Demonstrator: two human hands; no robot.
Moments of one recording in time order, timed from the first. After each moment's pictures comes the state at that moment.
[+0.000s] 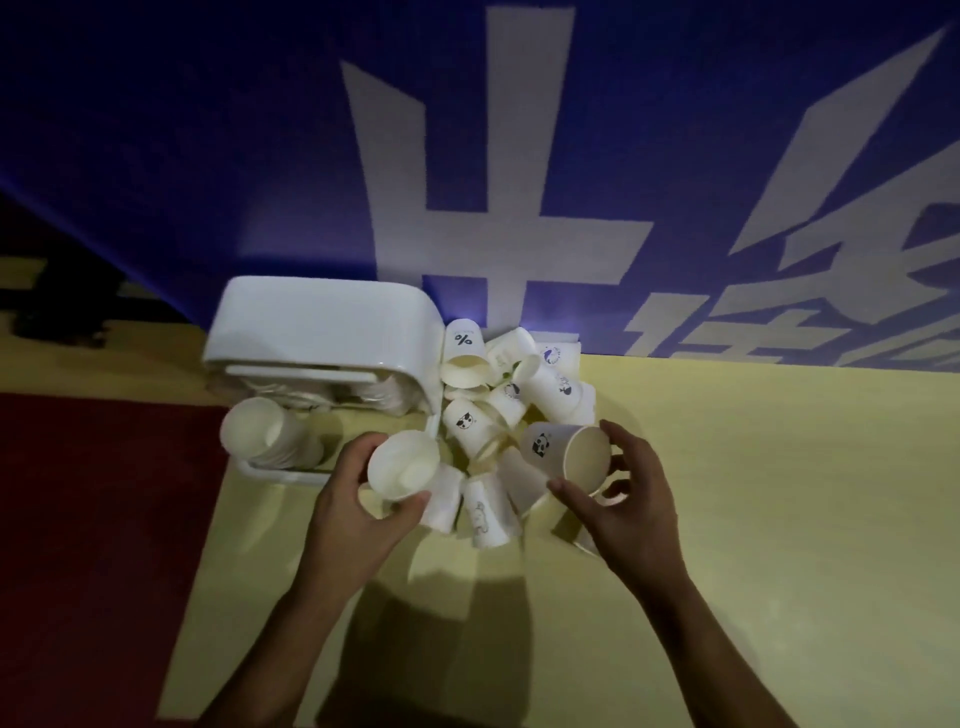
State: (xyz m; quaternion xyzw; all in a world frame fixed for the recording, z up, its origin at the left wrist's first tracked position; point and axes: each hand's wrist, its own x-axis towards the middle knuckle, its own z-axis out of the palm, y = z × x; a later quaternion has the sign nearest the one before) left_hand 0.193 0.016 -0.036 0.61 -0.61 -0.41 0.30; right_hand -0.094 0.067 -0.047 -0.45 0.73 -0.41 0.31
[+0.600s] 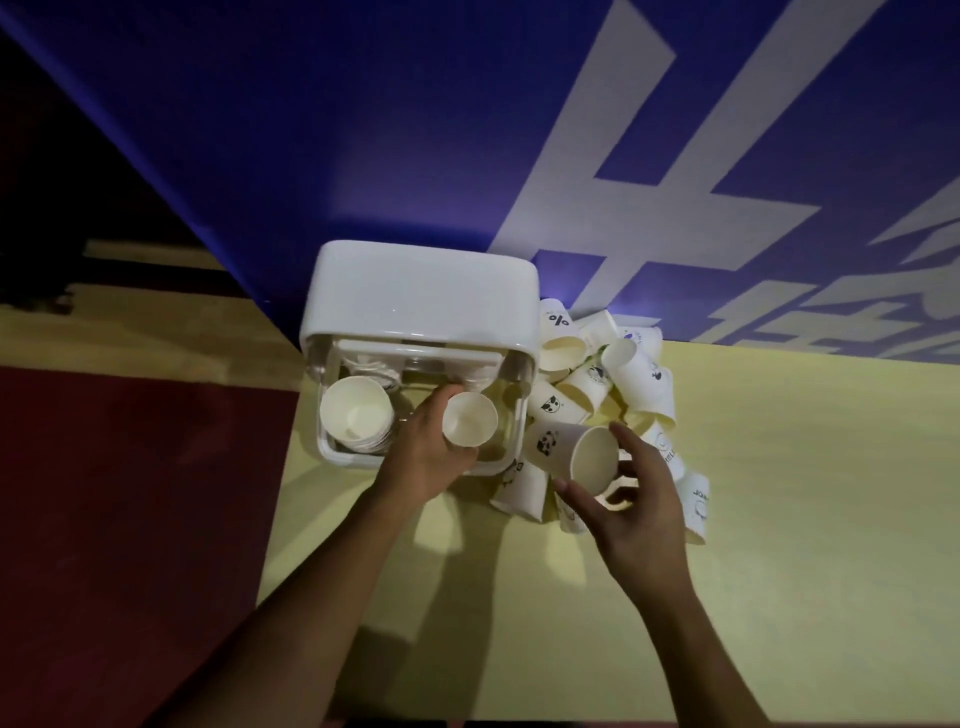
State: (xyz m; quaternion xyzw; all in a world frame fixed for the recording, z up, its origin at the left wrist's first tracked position) left_hand 0.268 -0.075 -0.116 0.57 -0.68 -0.43 0.16; right_hand 0.057 0.054 -0.044 -0.44 0.75 -0.40 0.28
